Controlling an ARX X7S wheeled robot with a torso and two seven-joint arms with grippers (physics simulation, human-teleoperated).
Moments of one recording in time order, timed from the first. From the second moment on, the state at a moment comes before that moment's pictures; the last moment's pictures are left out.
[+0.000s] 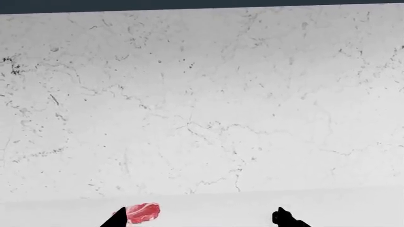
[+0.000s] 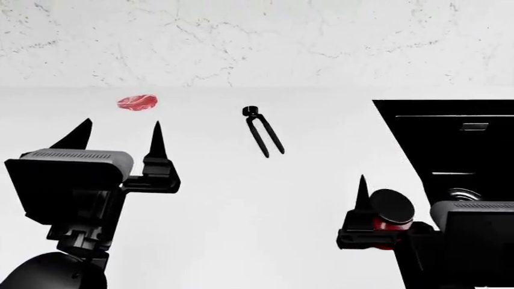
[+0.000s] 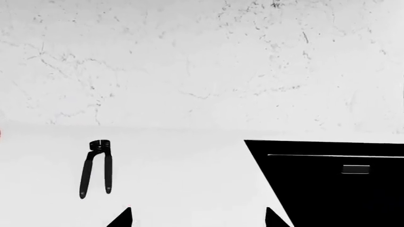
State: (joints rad) left arm -0.29 -0.40 0.03 0.78 -0.50 -0.71 -0.34; right arm 0.81 1.16 -1.34 -0.79 0.95 -0.10 1.25
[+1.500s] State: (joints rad) left arm -0.28 -0.42 0.04 0.76 -0.51 -0.69 -0.36; right arm 0.63 1.12 -1.36 -0.61 0.93 -0.29 1.19
